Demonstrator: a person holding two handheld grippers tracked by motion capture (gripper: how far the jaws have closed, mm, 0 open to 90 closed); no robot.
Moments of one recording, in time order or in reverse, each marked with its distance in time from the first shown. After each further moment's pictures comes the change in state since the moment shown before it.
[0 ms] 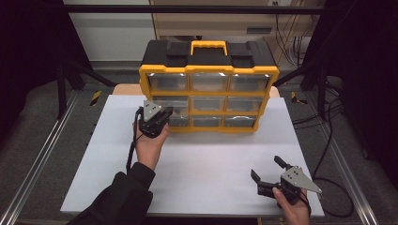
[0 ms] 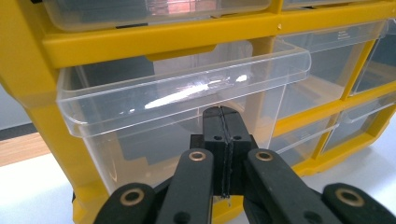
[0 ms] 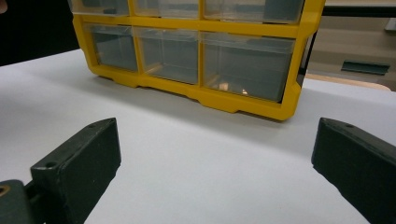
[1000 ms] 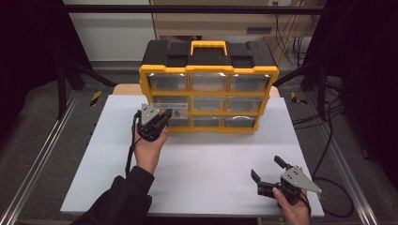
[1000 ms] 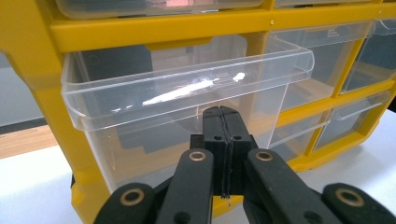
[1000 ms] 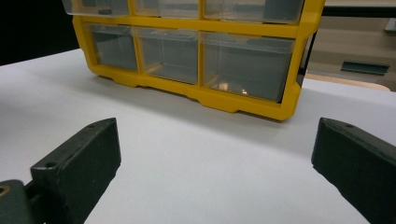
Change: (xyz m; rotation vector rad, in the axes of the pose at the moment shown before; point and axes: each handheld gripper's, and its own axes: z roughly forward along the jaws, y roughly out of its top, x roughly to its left) left arm -0.001 -0.006 -0.009 -0.011 -0.008 -0.018; right arm 0.000 0.000 0.000 0.001 -0.001 0.000
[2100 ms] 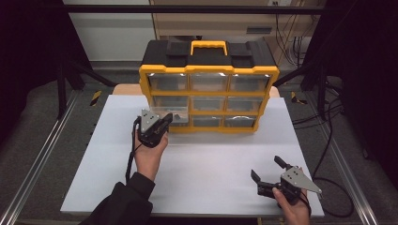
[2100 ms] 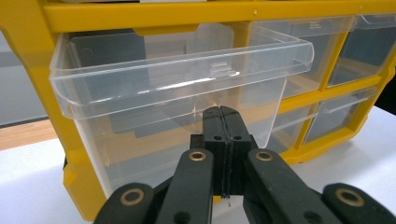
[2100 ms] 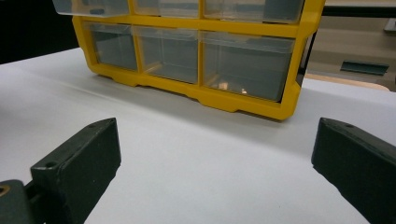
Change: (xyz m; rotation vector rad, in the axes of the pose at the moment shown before) left arm -0.008 -0.010 -0.010 -0.017 -0.002 -0.005; right arm 0.000 0.000 0.000 0.002 -0.002 -0.006
